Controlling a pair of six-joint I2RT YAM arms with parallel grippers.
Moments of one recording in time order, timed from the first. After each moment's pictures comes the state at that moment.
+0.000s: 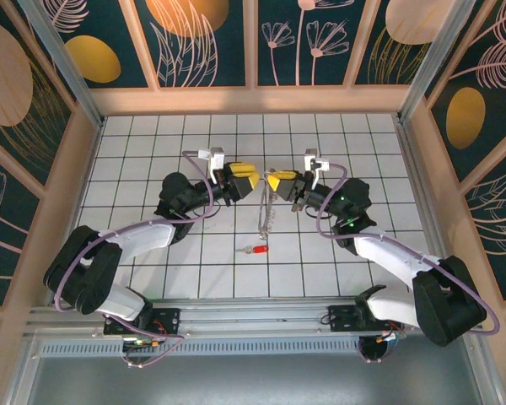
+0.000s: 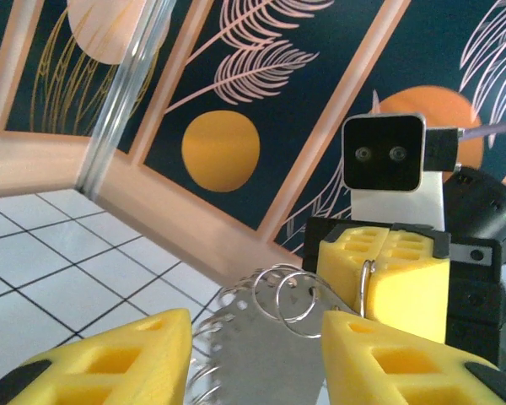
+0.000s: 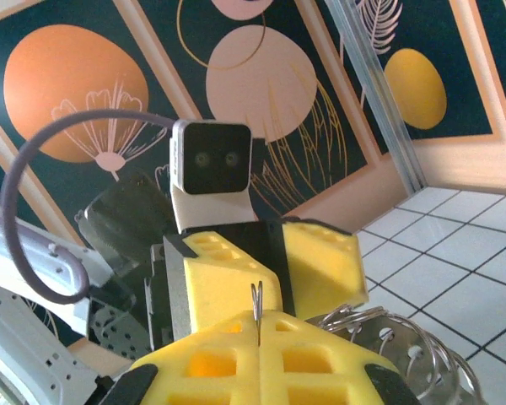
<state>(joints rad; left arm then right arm) -0.57 1.48 0.67 1.06 0.66 -0.67 0.50 1.20 0.55 0.92 -0.72 0.64</state>
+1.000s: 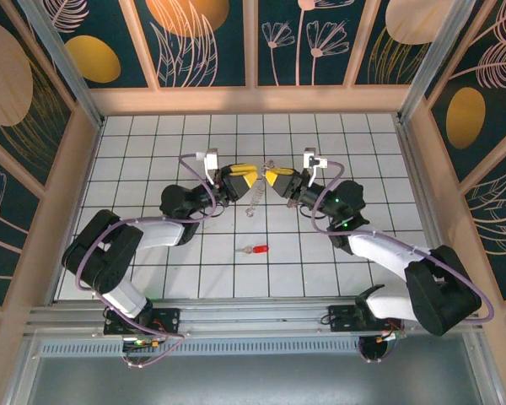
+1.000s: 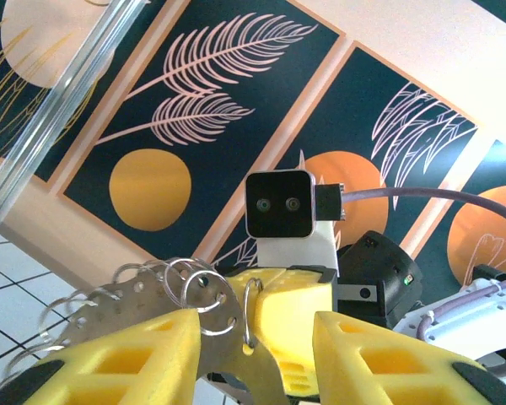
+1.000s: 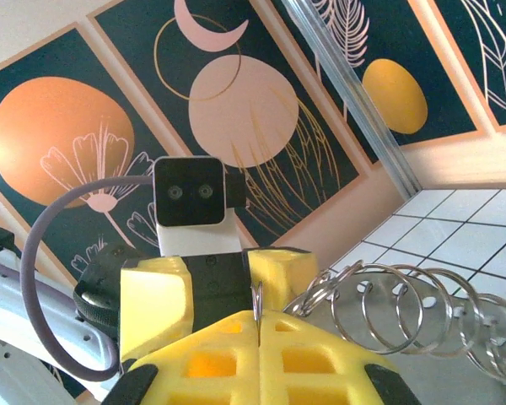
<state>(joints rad) -0.58 1.64 0.65 1.49 0.67 -0.98 0.53 1.27 0.54 1.01 -0.62 0.75</state>
